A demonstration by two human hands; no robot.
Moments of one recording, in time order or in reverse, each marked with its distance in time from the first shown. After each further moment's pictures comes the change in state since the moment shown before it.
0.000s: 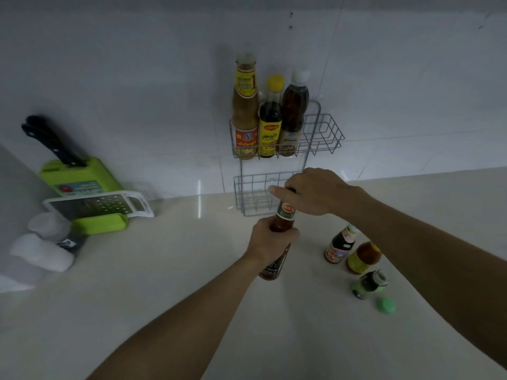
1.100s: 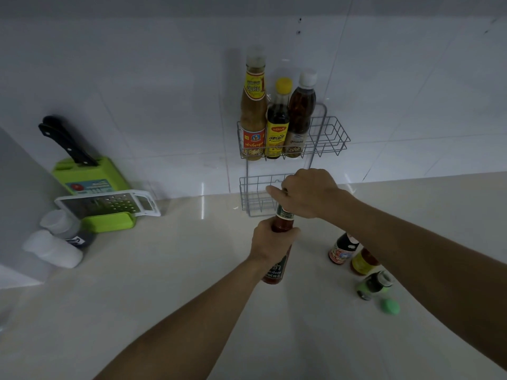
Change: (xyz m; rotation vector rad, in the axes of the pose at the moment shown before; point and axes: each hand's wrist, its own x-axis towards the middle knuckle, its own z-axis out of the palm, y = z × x) left_hand -0.013 0.007 -0.004 0.026 0.125 -0.032; right_hand 0.016 -0.023 0.011 -0.251 0.146 0.029
